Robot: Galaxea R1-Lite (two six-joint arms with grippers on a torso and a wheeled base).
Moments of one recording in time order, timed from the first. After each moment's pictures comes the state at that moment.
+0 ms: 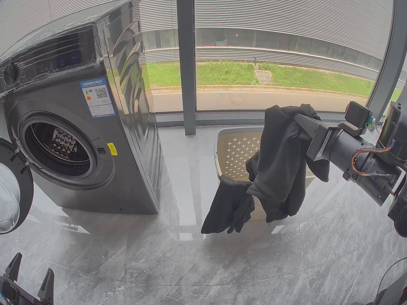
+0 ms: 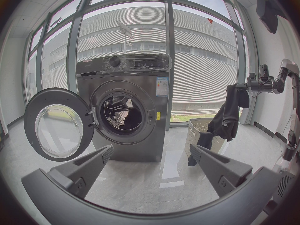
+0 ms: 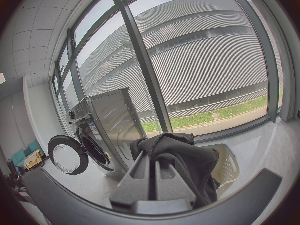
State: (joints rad) left arm 0.00 0.02 -0.02 0.00 0.01 -0.02; right arm 0.62 1.52 -0.69 -0.93 -0.17 0.19
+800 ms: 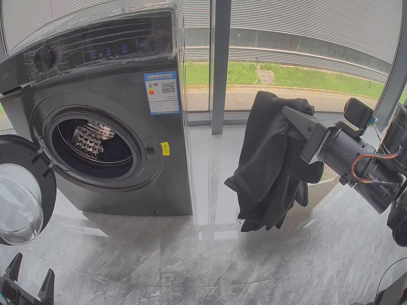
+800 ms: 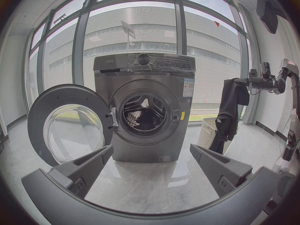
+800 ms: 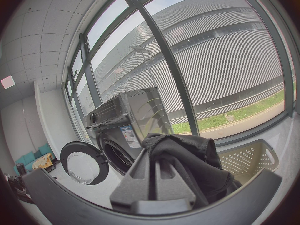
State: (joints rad) left arm 0.00 0.02 -0.02 0.00 0.01 -0.02; right arm 0.71 1.52 -0.68 -1.03 -0.14 0.19
